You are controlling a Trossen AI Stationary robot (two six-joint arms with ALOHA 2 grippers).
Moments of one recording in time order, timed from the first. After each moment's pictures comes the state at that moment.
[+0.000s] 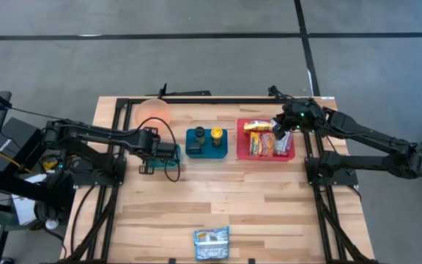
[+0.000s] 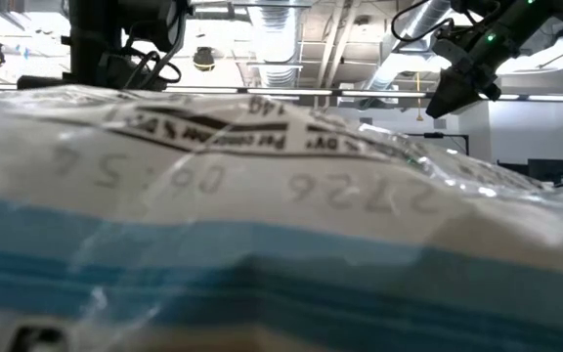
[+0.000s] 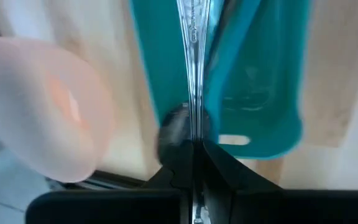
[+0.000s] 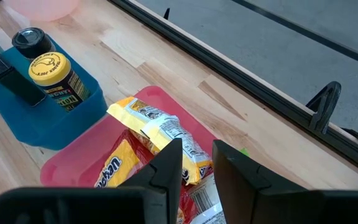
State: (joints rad) left arm 0.00 1.38 0.96 -1.25 -0.40 0.05; right arm -0.48 0.84 0.78 -0.66 0.23 0.24
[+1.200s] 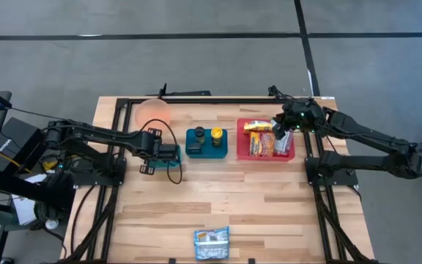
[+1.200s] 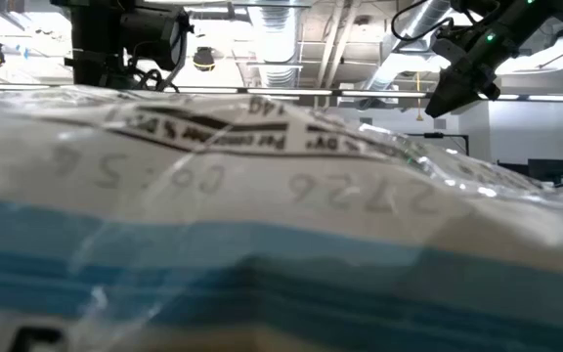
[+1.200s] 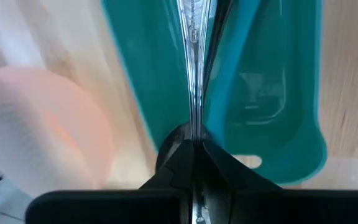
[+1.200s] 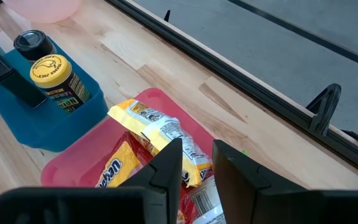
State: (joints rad) left arm 0.02 1.40 0.89 -1.13 -0.42 0.18; right arm -0.48 0.84 0.78 -0.65 0.23 0.23
